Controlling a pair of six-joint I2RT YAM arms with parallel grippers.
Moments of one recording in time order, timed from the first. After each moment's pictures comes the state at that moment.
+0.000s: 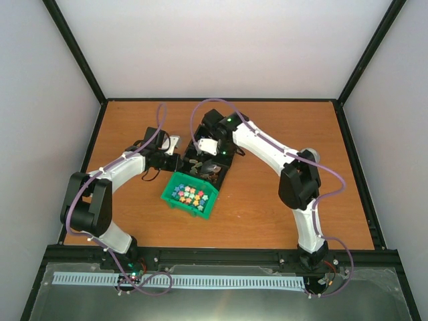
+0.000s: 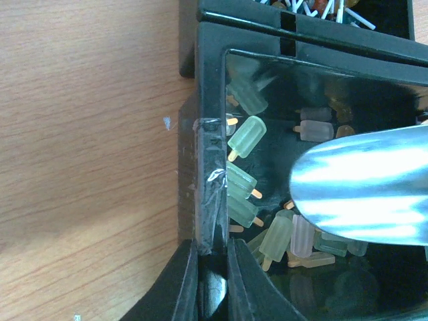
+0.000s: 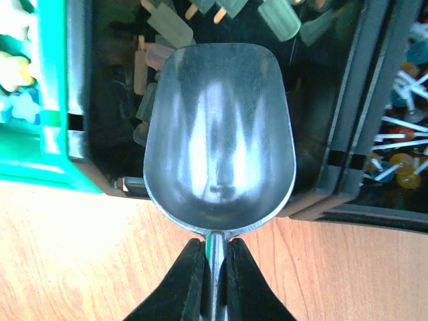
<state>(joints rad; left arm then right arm) -0.28 1.57 0.94 -0.40 0.33 -0.11 0.73 2.10 1.94 -1.26 -0.07 -0.61</state>
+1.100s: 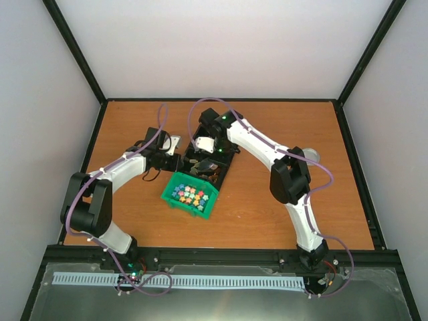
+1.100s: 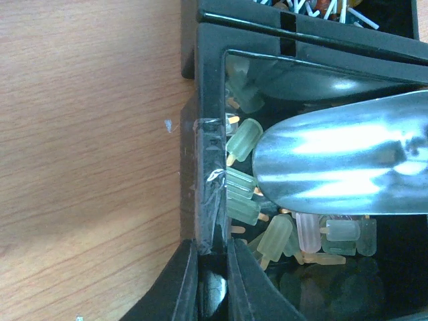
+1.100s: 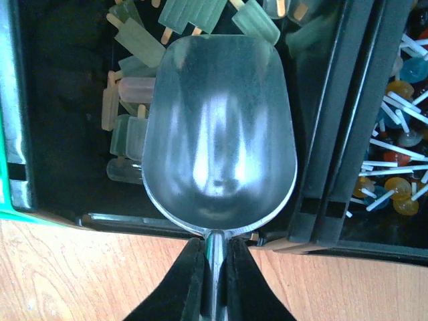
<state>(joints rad) -0.29 1.56 0.94 -0.40 0.32 -0.11 0.72 2.21 2.05 -1.29 -0.07 -0.60</state>
